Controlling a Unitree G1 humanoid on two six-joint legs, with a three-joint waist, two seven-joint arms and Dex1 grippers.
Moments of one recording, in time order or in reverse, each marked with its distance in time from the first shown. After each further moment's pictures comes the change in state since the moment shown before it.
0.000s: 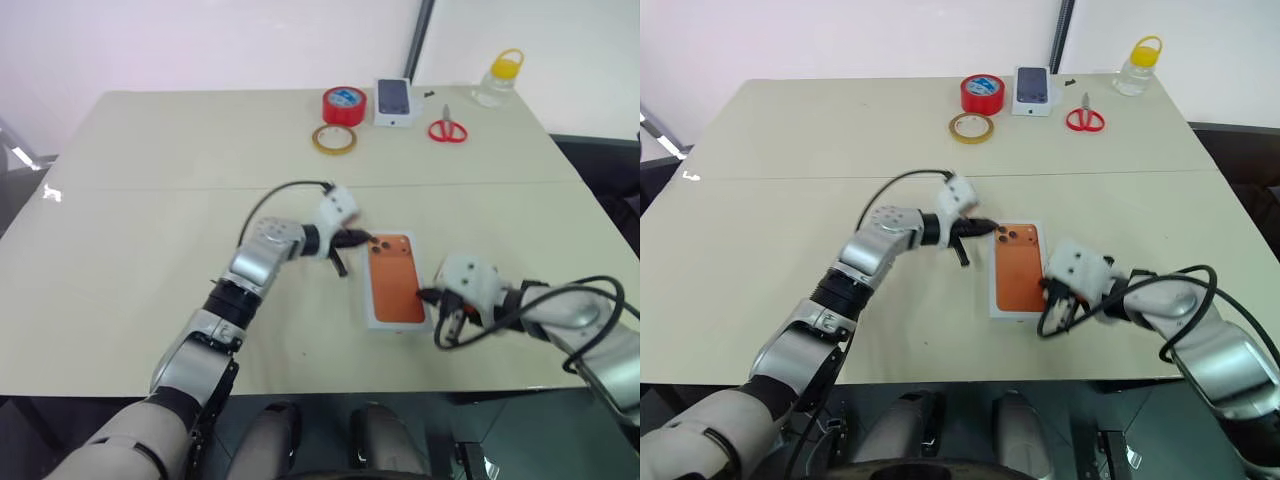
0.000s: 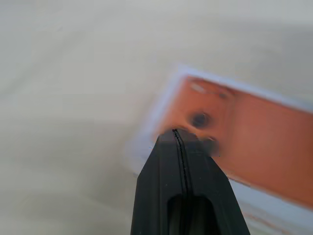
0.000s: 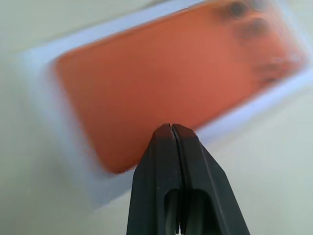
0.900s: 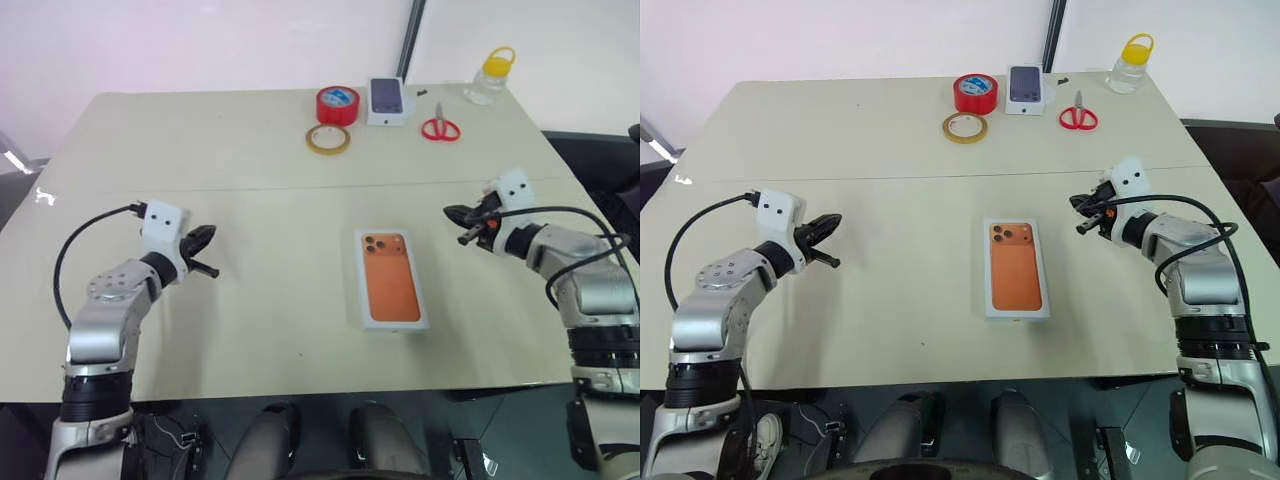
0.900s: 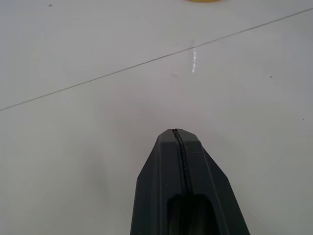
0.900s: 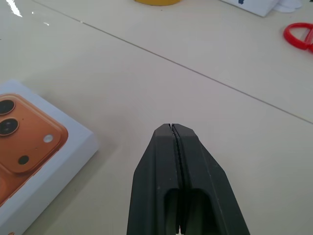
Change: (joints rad) left arm 0.559 0.310 0.408 -0.600 -0.119 0.221 0.265; right arm -0.306 0.203 -0.103 0.695 0.010 -0.276 0.022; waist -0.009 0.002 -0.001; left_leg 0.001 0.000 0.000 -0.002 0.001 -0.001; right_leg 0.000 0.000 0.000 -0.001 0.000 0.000
